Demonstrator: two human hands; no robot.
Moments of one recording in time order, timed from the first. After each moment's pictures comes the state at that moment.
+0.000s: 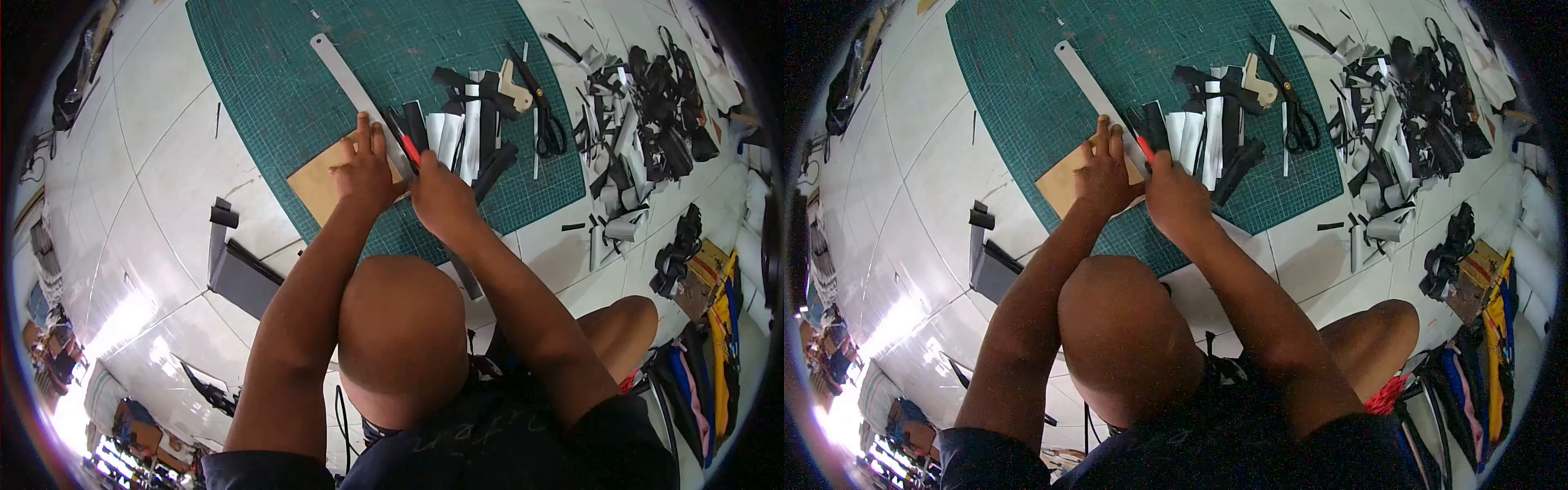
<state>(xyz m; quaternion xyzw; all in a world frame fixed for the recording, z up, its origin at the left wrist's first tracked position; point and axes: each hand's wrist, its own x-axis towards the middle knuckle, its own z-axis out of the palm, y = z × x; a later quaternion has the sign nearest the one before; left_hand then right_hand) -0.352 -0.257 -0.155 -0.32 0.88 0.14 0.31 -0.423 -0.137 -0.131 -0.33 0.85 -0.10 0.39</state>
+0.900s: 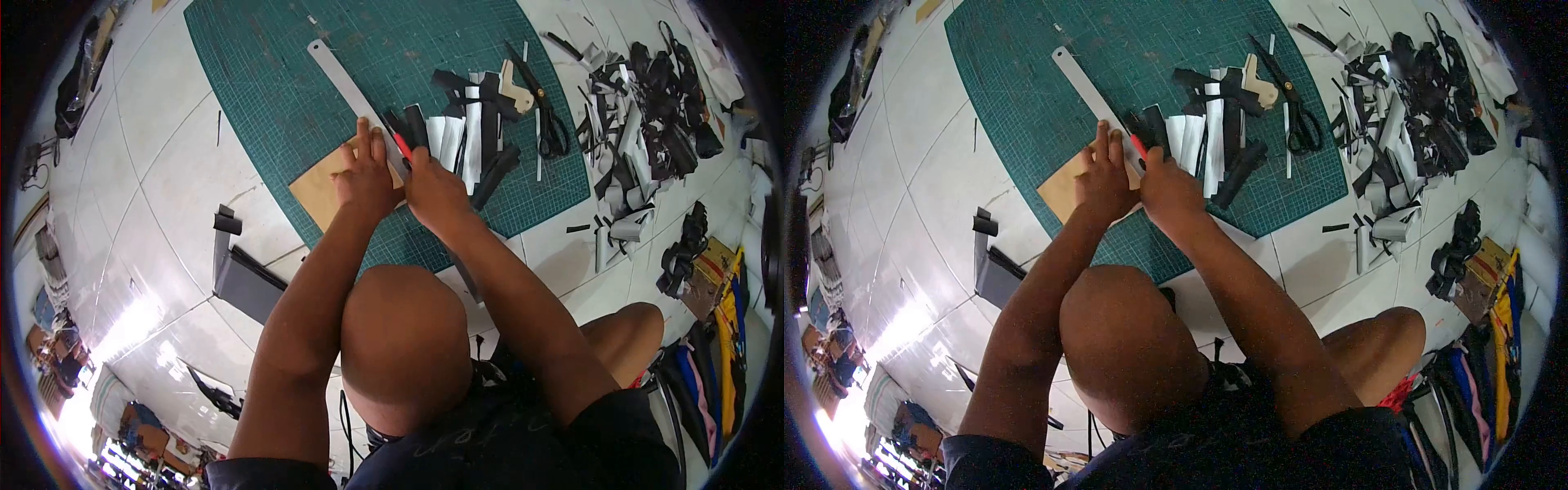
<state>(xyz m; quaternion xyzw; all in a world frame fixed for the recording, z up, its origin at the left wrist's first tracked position) -0.353 -0.258 -0.158 -0.32 0.89 0.14 0.30 -0.427 -0.156 -0.151 -0.33 0.86 -0.12 0.38</state>
